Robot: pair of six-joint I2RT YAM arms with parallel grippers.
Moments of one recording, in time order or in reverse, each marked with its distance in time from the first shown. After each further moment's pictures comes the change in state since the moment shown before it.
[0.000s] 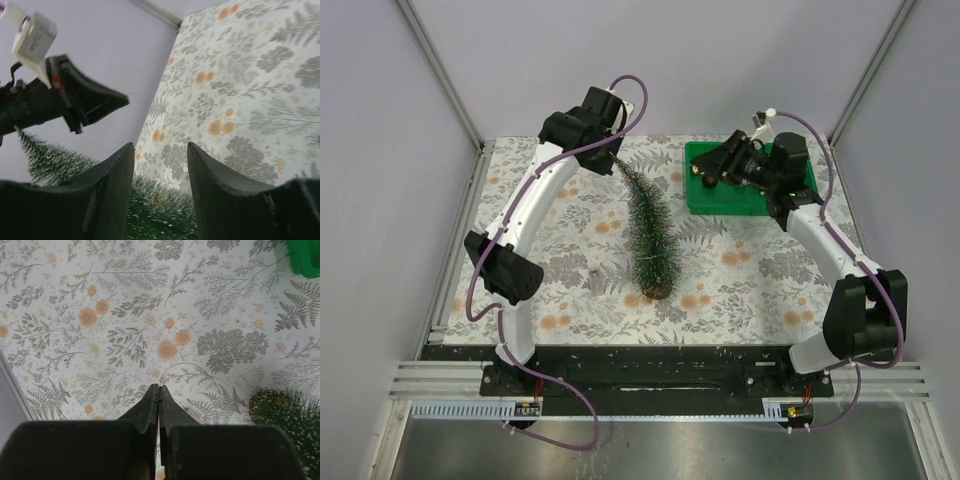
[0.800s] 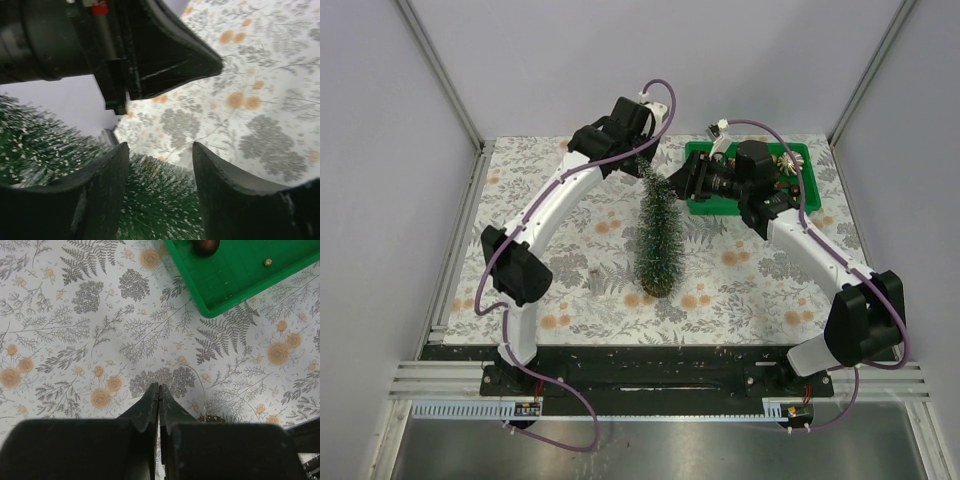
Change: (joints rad) left arm -0.110 0.060 -0.041 0.266 0.175 -0.084; right arm 0.241 0.002 0.030 -0.076 -0.012 -0.163
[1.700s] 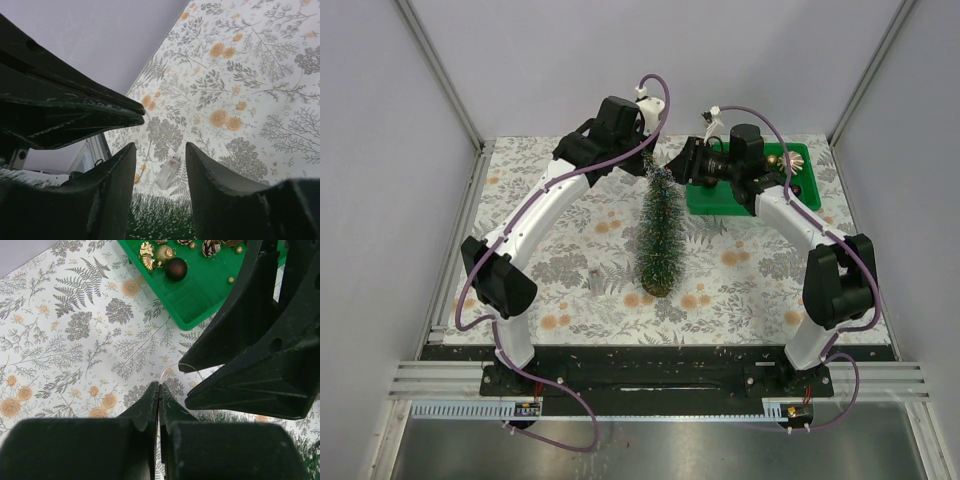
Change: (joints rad) left arm 0.002 -0.154 -0.183 0.175 0.104 0.058; right arm -0.064 0.237 0.172 0.007 -0.090 -0.110
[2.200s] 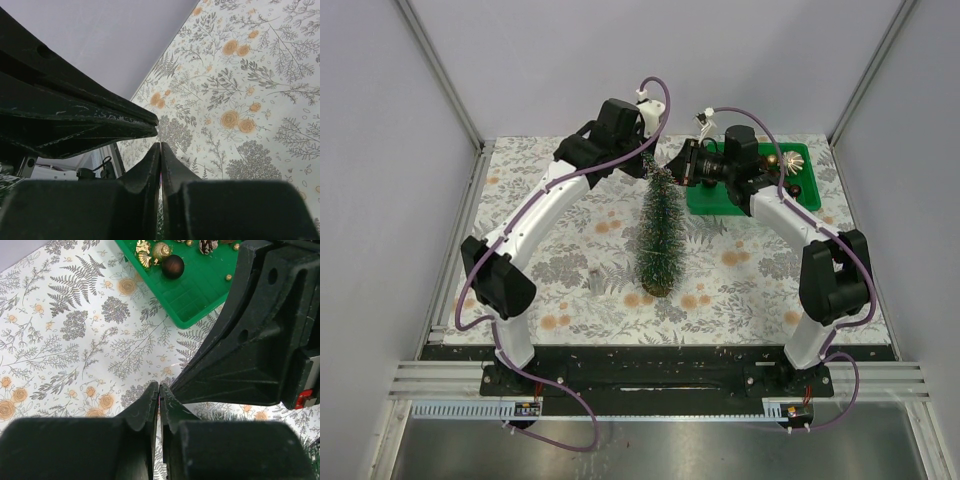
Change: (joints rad) left arm 0.000 -0.005 -0.030 0.024 0.014 0.000; right arm 0.019 0.032 0.004 0.070 -0.045 0.048
